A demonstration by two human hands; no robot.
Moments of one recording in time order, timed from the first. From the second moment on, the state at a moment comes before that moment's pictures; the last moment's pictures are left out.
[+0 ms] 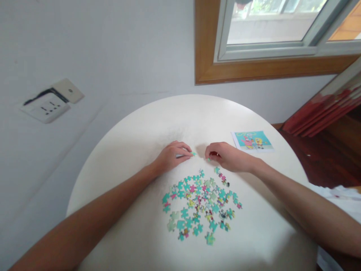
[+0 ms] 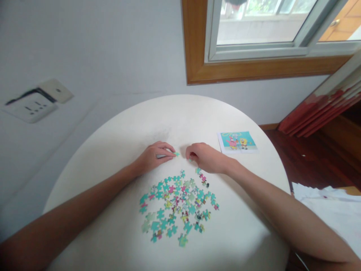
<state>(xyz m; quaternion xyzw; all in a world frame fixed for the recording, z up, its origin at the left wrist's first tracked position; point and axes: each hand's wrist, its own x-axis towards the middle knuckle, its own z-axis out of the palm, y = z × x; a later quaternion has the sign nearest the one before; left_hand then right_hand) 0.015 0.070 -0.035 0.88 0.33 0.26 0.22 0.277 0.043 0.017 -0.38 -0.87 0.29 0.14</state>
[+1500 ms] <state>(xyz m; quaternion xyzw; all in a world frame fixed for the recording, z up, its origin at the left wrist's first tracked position) 0.015 0.071 -0.039 0.88 0.31 0.28 0.22 0.239 -0.011 0.004 -0.41 -0.89 0.20 0.03</state>
